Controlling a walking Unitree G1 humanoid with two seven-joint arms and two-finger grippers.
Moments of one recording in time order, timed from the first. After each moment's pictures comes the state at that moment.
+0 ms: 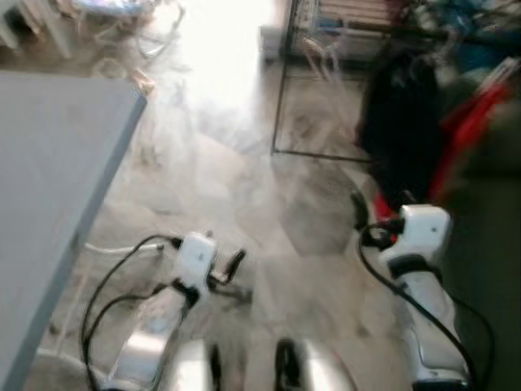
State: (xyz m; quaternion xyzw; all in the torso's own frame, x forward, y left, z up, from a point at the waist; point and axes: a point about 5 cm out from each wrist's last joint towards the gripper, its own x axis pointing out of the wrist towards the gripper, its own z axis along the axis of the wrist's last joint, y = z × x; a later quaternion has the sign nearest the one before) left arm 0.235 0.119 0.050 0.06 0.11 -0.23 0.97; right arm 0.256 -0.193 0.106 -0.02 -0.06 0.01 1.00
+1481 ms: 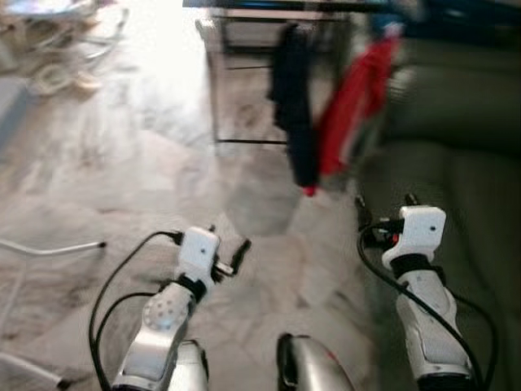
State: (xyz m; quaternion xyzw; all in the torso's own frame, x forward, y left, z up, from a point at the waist) left arm 0.247 0.121 0.060 0.03 0.07 -0.18 0.98; right arm 0.263 -0.198 0.096 -0.04 -0.04 0.00 1.00
